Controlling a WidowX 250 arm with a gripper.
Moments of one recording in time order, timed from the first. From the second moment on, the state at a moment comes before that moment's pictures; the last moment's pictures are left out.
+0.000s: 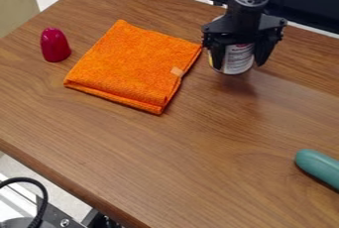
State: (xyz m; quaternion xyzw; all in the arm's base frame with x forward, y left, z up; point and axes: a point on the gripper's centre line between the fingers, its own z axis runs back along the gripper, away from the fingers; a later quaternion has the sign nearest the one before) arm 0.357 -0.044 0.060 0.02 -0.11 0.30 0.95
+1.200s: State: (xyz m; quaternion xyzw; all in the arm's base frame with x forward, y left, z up) arm 0.268 -0.028 0.093 0.00 -0.07 0.04 1.00
